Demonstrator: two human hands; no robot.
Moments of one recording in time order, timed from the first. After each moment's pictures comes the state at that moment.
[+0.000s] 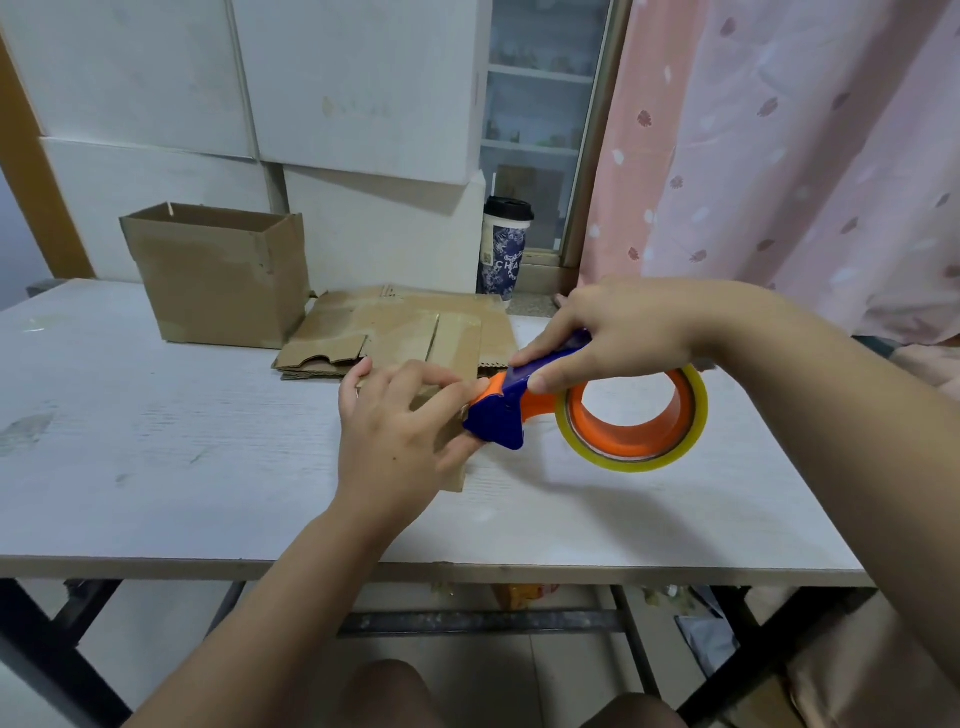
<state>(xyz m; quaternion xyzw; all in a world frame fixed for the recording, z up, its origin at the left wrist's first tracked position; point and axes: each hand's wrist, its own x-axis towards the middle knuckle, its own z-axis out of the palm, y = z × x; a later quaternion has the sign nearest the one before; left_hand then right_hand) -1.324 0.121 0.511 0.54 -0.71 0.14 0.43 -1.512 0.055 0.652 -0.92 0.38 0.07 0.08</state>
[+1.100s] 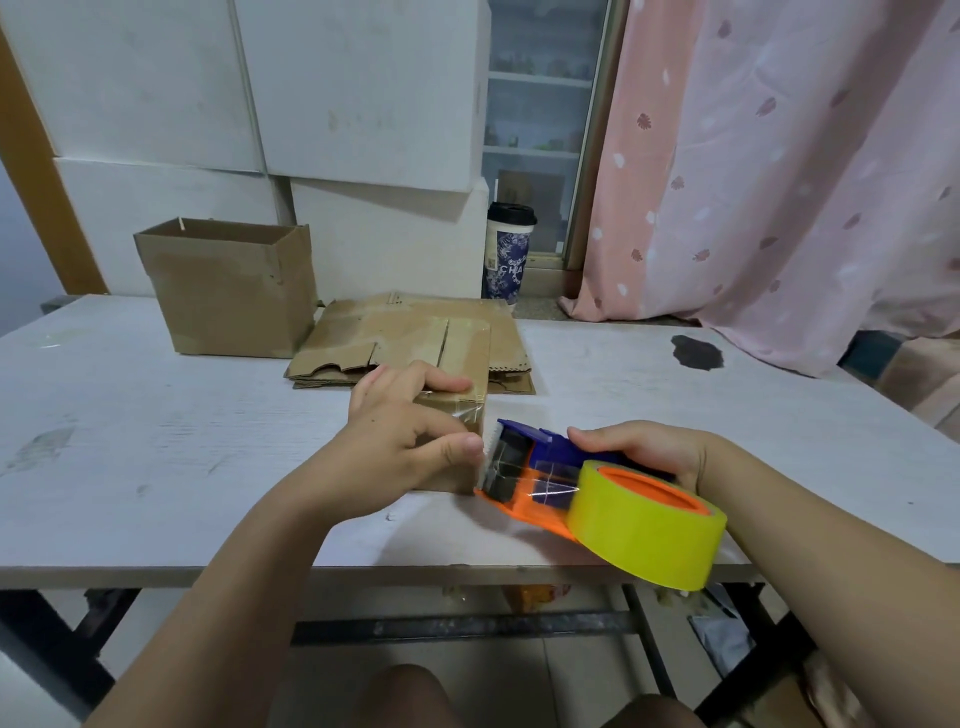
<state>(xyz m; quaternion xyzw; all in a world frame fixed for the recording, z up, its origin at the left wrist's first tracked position) -1.290 0.127 0.536 0.50 -0.80 -0.12 0.30 -1.555 0.048 0.524 -0.49 0.39 -0.05 0.78</state>
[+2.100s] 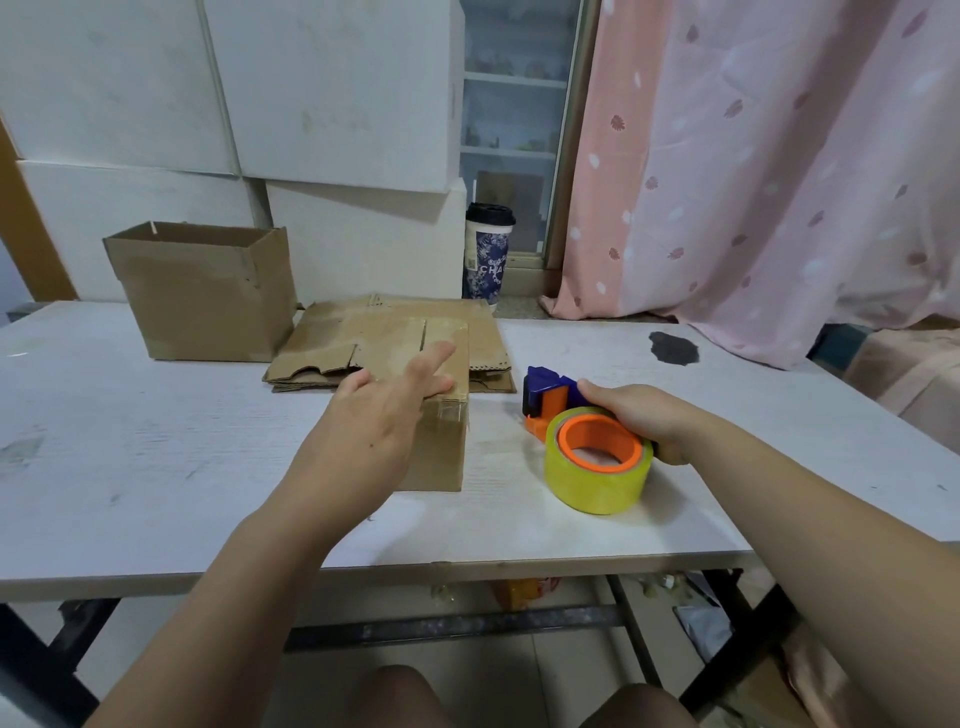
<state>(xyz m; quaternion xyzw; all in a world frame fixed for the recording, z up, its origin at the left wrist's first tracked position) -1.300 0.127 0.526 0.51 -0.77 0.07 0.38 -1.572 0.019 0.526 -0.59 0.63 -0.23 0.45</state>
